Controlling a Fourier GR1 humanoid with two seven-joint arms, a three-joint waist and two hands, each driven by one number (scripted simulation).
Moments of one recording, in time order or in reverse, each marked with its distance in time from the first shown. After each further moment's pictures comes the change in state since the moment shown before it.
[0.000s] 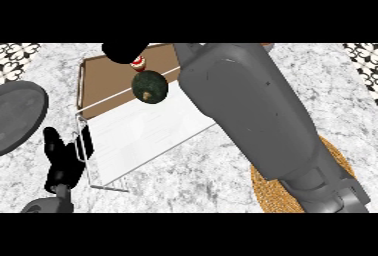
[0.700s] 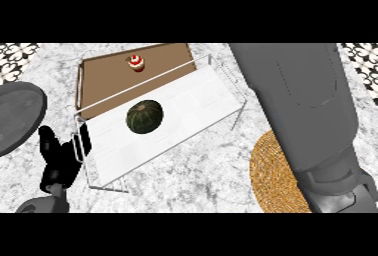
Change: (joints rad) left arm -0.004 0.017 0.019 0.004 0.006 -0.014 0.013; right arm -0.024 -0.029 -0.194 -0.034 -0.193 -0.220 0.033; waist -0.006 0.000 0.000
